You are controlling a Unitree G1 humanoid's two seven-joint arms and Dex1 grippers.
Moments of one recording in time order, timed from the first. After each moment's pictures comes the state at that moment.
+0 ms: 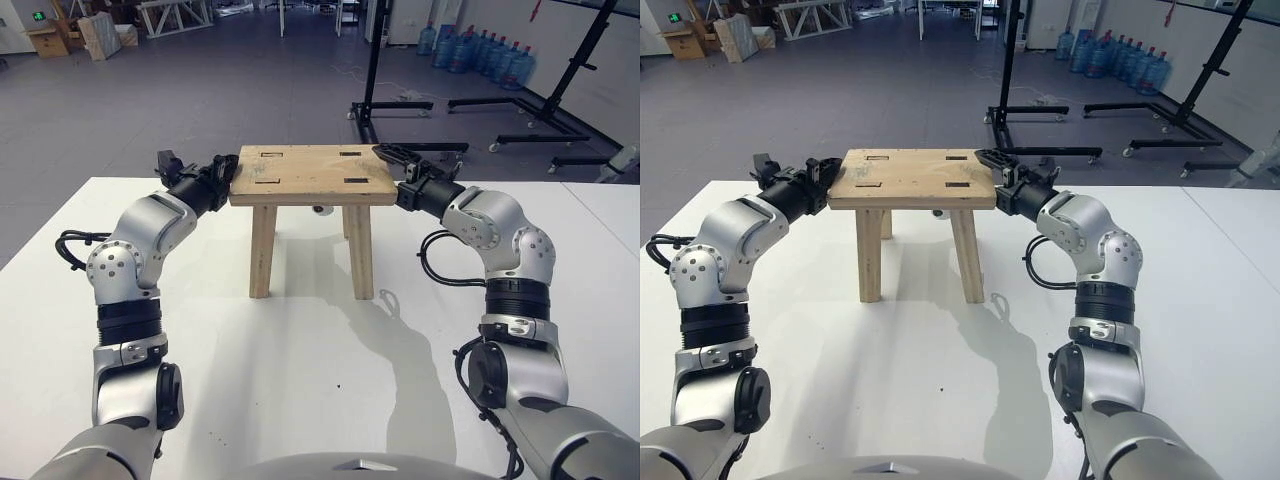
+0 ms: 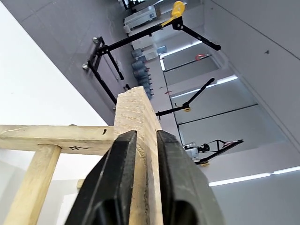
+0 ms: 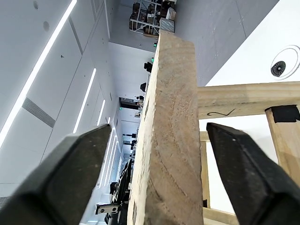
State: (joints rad) left arm -0.59 0.31 0.29 0.06 -1.74 0.67 0.57; right arm -0.72 -0.26 -0.32 0.32 1.89 0.87 -0.58
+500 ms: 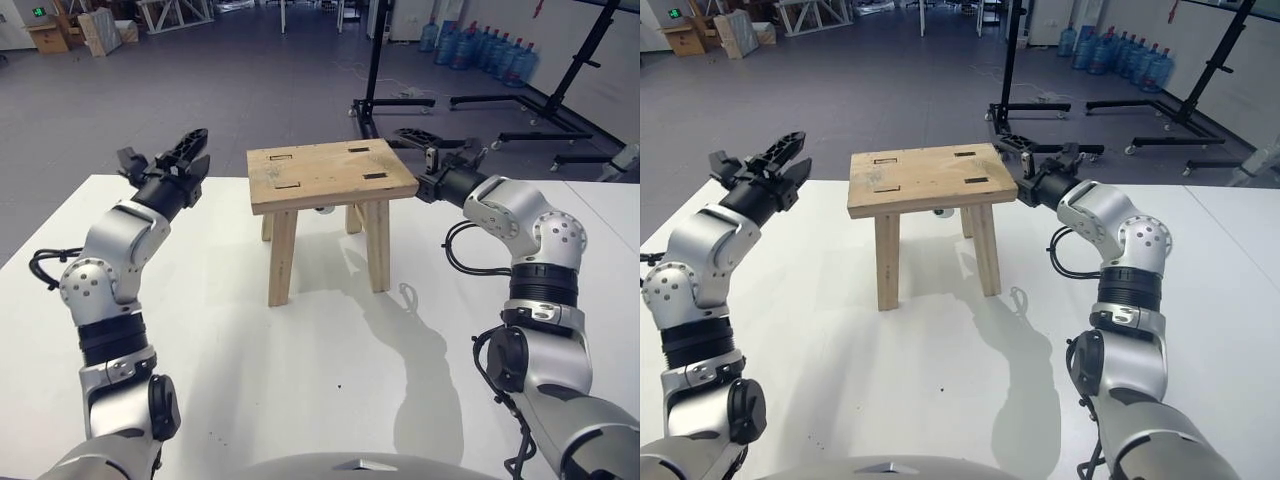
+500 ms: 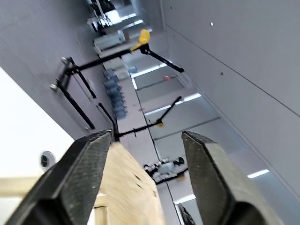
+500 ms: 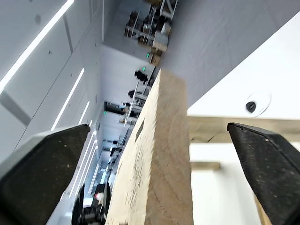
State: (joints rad) left arm -0.48 0.33 0.43 -0.04 -1.72 0.66 0.41; right arm -0.78 -0.38 -0.39 0.41 1.68 0.91 -0.42
